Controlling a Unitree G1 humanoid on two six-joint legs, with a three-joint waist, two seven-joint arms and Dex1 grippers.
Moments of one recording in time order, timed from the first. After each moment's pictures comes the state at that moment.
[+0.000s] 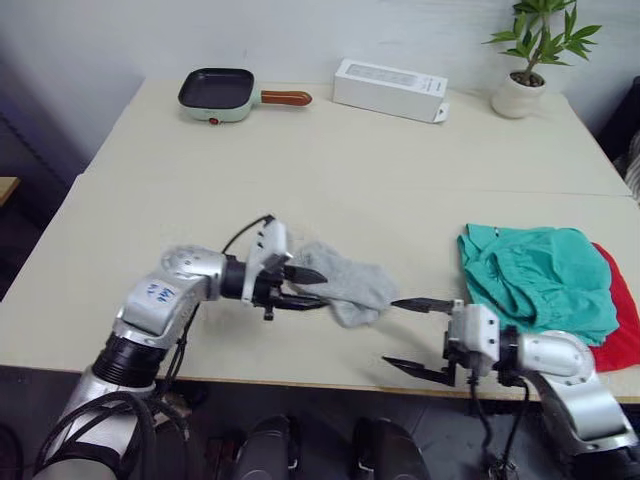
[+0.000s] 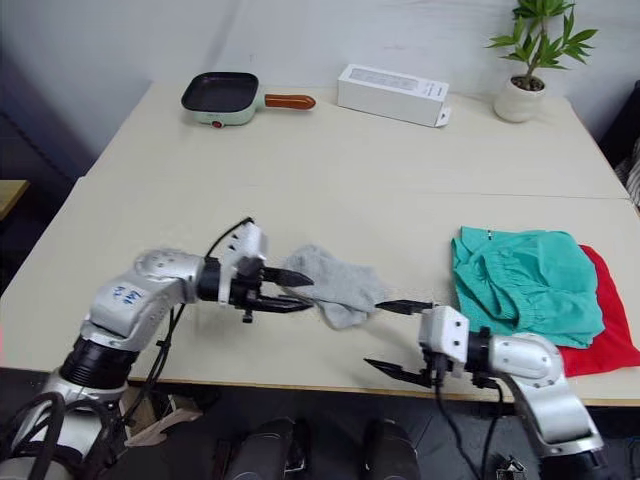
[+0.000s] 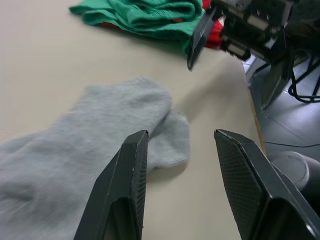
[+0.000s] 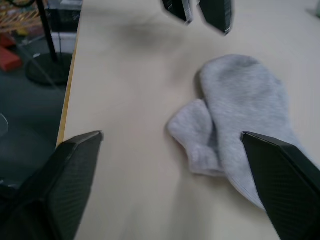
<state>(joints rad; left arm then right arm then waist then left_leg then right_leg) -0.58 0.61 -0.15 -0.06 -0.43 0.59 -1.07 -0.03 -0.63 0.08 -0.27 0.24 -0.06 1.04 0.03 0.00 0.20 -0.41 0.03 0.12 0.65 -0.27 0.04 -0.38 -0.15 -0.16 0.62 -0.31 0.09</state>
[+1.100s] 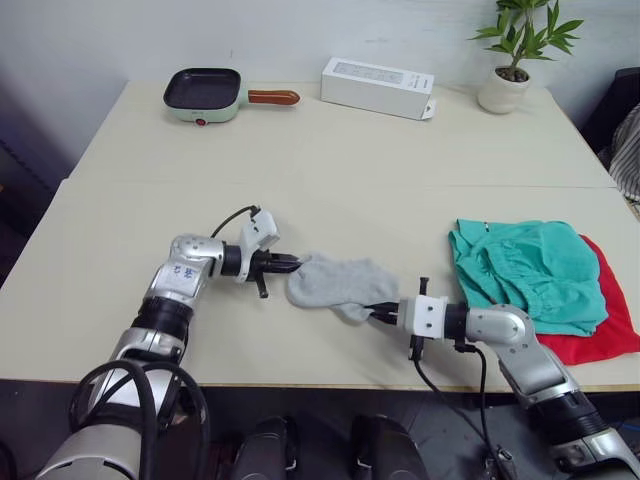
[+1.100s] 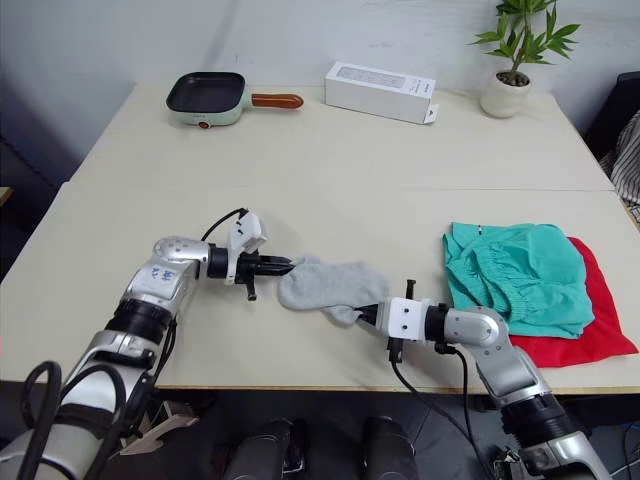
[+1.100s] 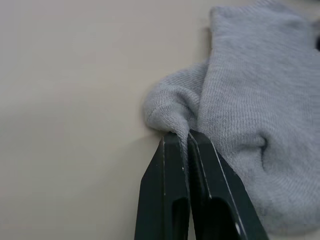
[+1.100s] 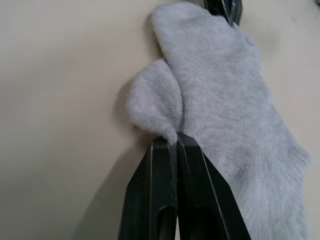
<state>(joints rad) -0.68 0.48 -0.13 0.44 -0.12 0.32 -1.08 -0.31 -0.63 0.22 0.11 0.01 -0.31 0.98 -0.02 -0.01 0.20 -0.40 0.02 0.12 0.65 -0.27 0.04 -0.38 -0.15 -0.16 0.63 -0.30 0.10</state>
